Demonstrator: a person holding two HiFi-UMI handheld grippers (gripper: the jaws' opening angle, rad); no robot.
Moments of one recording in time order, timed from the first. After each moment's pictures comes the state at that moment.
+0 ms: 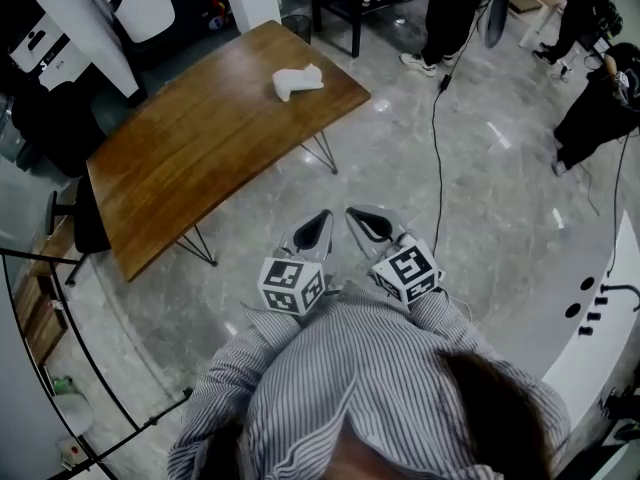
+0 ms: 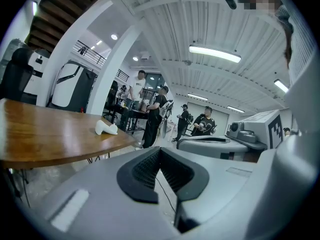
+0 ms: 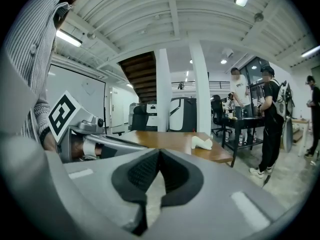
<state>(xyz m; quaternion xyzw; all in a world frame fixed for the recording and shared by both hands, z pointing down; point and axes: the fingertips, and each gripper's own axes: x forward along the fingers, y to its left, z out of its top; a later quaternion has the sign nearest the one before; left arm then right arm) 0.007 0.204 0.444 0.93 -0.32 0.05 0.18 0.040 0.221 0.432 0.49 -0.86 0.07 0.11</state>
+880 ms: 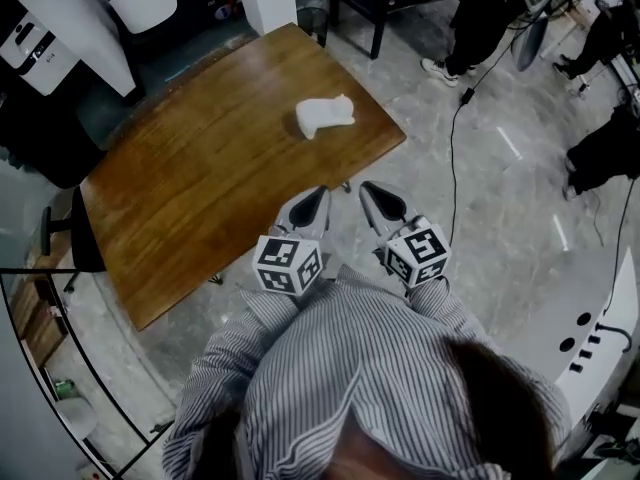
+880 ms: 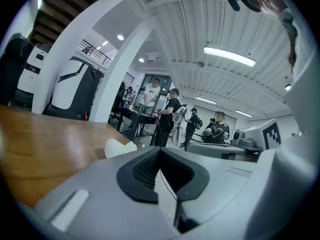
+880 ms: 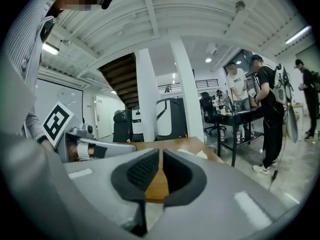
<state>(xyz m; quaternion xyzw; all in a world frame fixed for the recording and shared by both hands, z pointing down) 0.004 -0.042 0.450 0.92 -0.34 0.04 0.19 0.074 -0.022 0.442 0.54 -0.83 0.11 0.05</state>
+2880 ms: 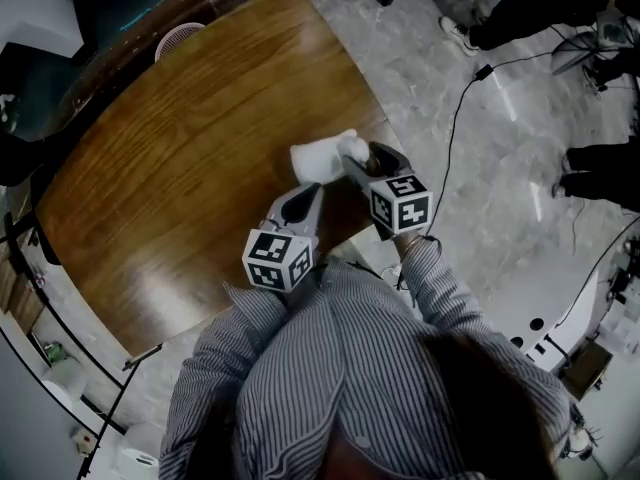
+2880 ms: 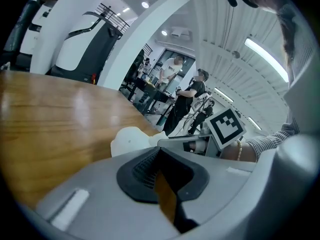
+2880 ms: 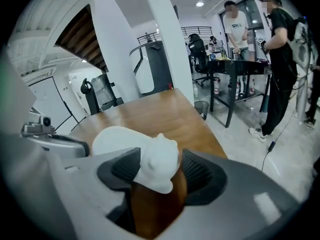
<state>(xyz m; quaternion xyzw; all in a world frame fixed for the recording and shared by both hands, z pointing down) 0.051 -0.253 0.571 0.87 -0.33 0.13 0.35 0.144 -0.298 0.619 0.50 -0.76 0.34 0.24</state>
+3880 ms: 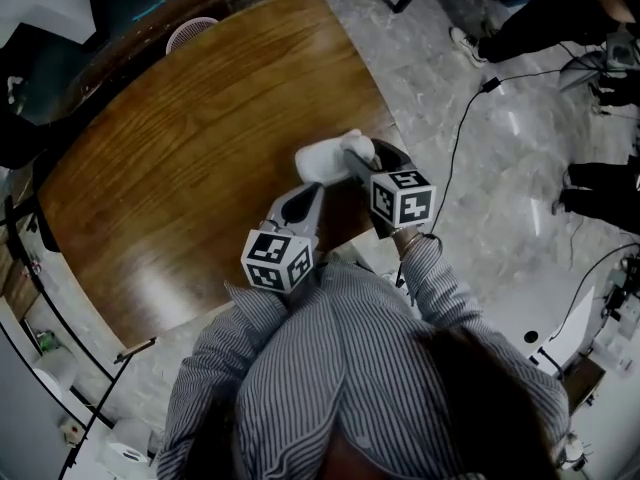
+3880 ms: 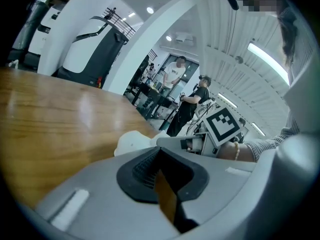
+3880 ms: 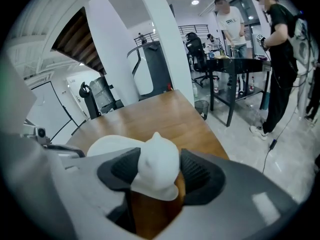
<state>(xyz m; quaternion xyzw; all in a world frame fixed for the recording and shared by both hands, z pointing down) 0.038 -0.253 0.561 0.86 -0.36 0.10 0.36 0.133 -0.309 0.612 0.50 -0.75 0.35 0.23</state>
